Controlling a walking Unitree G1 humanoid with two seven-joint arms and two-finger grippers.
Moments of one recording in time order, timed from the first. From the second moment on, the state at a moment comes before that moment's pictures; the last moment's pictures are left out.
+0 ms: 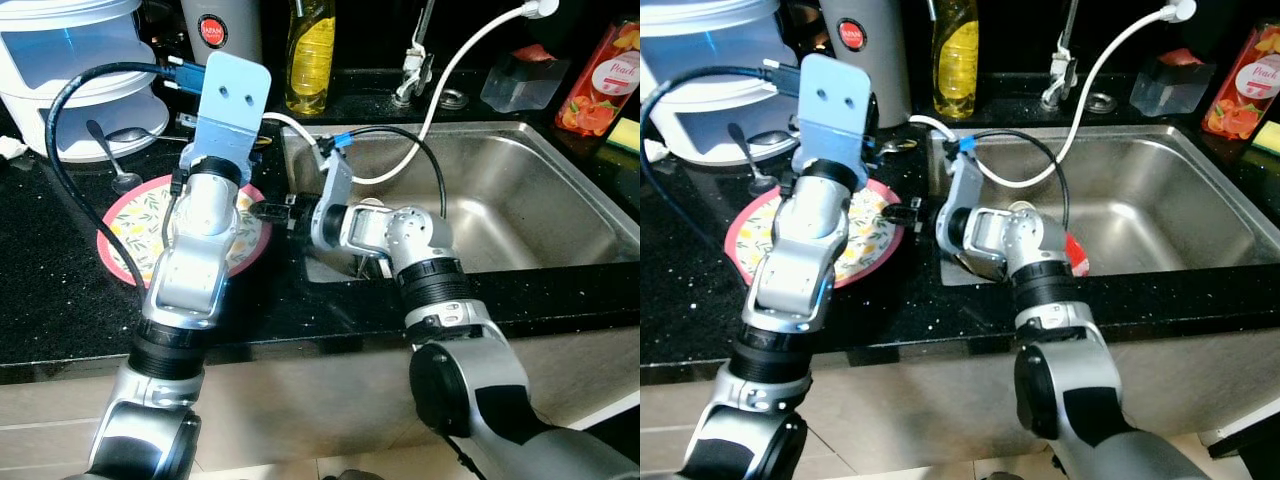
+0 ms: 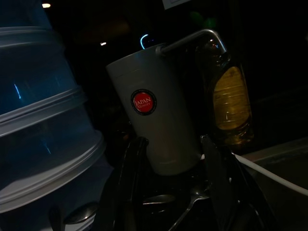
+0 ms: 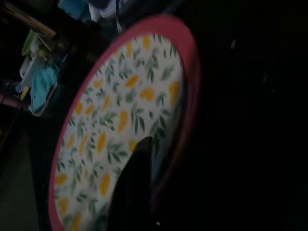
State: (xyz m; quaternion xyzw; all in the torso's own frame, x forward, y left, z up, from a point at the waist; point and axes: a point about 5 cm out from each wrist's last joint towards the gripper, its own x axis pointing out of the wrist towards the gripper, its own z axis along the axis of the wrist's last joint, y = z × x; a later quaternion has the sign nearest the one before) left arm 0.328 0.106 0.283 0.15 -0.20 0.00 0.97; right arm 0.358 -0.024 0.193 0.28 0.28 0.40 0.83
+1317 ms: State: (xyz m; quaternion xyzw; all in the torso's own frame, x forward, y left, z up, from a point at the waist) left arm 0.327 0.120 0.285 0.15 -0.20 0.03 0.97; right arm 0.405 -0.247 0.222 0.22 0.06 -0.17 0.96
